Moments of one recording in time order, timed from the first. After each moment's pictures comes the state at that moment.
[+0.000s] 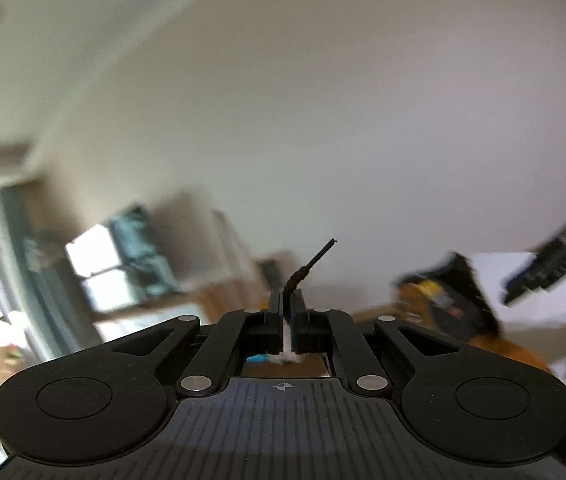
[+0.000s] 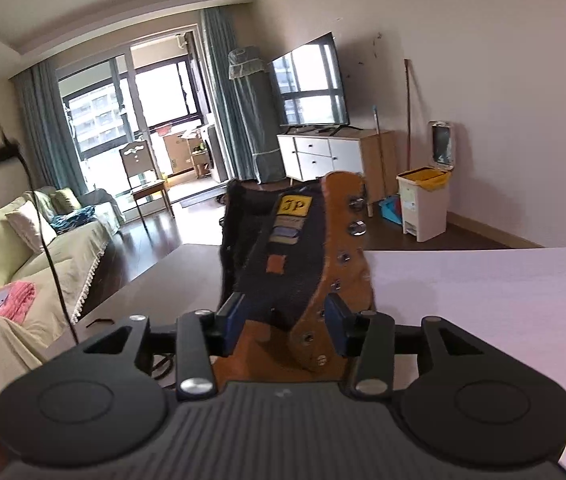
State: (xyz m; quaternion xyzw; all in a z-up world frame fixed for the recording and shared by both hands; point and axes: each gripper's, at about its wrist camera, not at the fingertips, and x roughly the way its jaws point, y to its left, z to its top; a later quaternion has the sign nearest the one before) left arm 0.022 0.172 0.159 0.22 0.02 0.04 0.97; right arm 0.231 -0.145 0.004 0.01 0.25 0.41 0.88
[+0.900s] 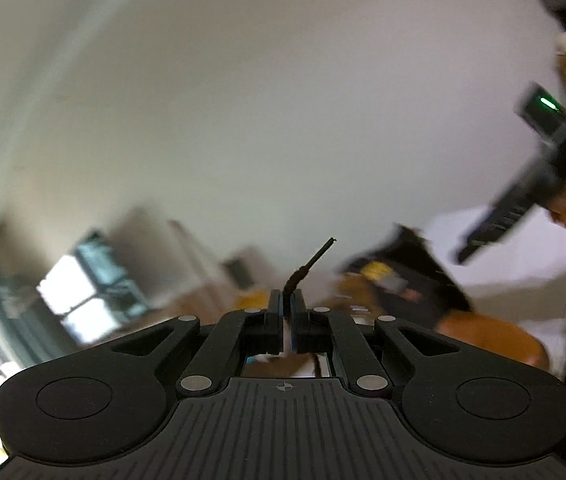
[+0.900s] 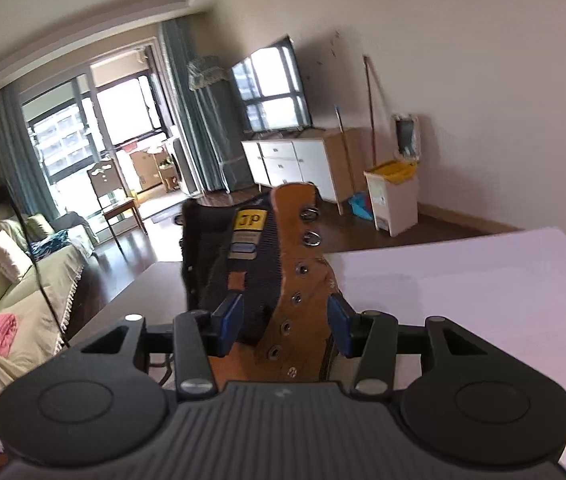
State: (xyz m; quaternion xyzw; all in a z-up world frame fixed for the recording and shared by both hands) left arm 0.129 0.075 0.086 0.30 0.10 -0.11 0.94; right arm 0.256 -0.144 0.006 0.05 0.28 0.35 0.89
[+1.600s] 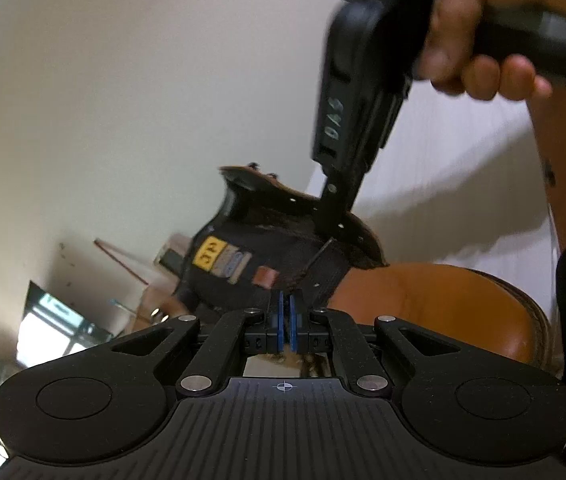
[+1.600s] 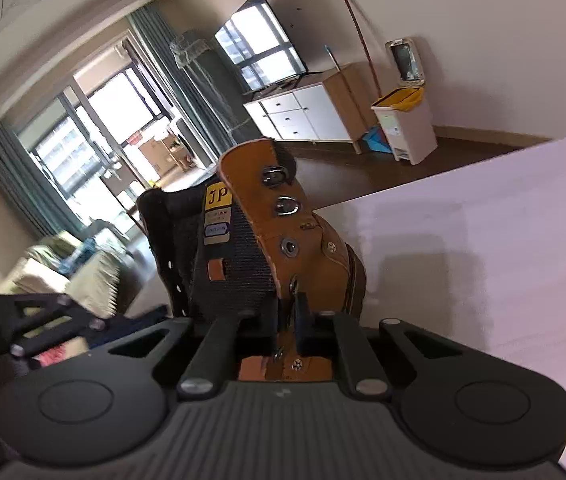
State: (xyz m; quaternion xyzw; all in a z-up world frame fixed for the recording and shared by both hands) left arm 0.207 -0.032 -0.017 0.49 0.17 -0.13 0.85; right arm 0.305 -0.159 -0.031 0.15 0.37 0.39 0.83
